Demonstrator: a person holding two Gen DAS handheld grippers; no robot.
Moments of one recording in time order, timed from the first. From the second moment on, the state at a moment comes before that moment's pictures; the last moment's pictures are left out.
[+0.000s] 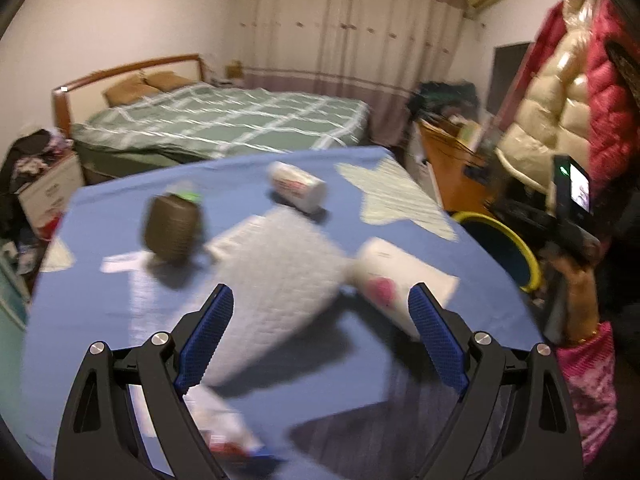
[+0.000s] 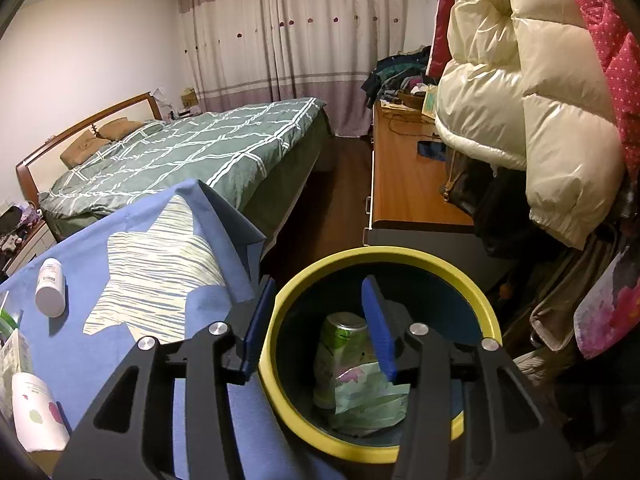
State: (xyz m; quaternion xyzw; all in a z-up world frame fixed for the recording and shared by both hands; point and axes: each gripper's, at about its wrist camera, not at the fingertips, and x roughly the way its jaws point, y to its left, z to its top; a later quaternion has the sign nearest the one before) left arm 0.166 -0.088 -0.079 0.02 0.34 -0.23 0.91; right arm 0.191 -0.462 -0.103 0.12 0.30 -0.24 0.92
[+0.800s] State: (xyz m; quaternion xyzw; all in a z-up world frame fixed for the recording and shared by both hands) left arm 0.191 -0.201 -0.121 0.07 0.42 -0.28 0.86; right arm 0.196 -0.461 -0.104 0.13 0.30 -0.22 0.92
